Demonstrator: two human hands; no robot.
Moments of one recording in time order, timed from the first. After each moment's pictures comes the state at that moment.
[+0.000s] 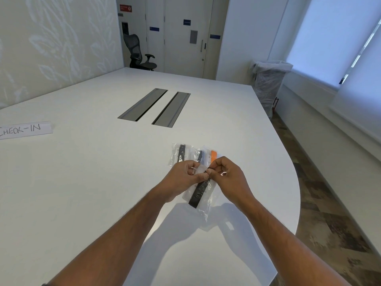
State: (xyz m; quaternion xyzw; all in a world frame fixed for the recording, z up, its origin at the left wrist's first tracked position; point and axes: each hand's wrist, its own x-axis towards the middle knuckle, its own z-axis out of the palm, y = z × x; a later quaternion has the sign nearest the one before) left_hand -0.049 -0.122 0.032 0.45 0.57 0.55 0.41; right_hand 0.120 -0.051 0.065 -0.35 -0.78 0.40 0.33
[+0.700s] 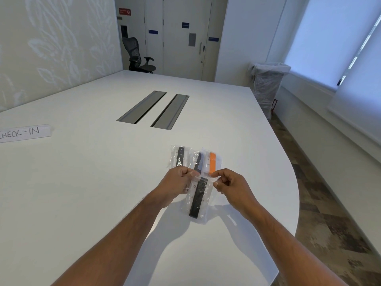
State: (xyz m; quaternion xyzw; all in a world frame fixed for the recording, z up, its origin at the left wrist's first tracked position) left_hand -0.056 -0.121 0.020 0.36 0.62 0.54 0.43; right_hand 0.141 -0.037 0.045 -0.36 -0.77 0.46 0.27
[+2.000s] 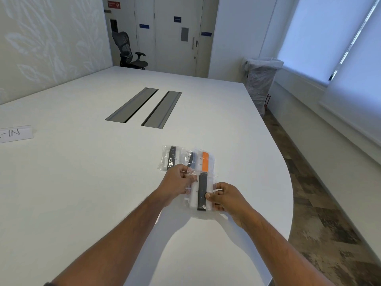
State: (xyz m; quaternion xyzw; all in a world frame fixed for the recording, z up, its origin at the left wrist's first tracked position) left_hand -0.044 -0.090 0.014 0.34 0.67 0.53 0.39; right_hand 0.148 -0.023 0.014 -0.42 -0.60 0.65 0.21
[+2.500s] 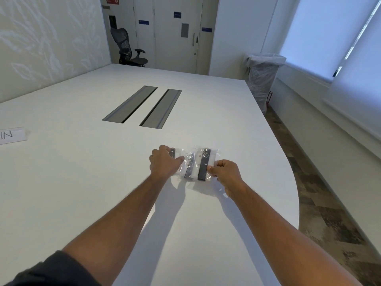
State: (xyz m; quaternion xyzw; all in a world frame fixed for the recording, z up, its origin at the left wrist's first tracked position) left_hand -0.095 -0.036 0.034 0.30 0.84 0.41 0.16; right_hand 0.090 0.048 0.032 -0.50 -0.60 0.55 0.30
